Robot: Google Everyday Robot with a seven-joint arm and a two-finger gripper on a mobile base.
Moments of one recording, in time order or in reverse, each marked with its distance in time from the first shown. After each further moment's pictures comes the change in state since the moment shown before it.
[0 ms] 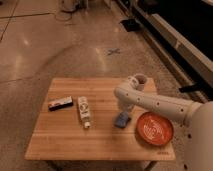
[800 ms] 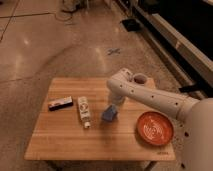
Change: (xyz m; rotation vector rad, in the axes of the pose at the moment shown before) arm 0.009 -0.039 -0.045 0.098 -0.045 0.089
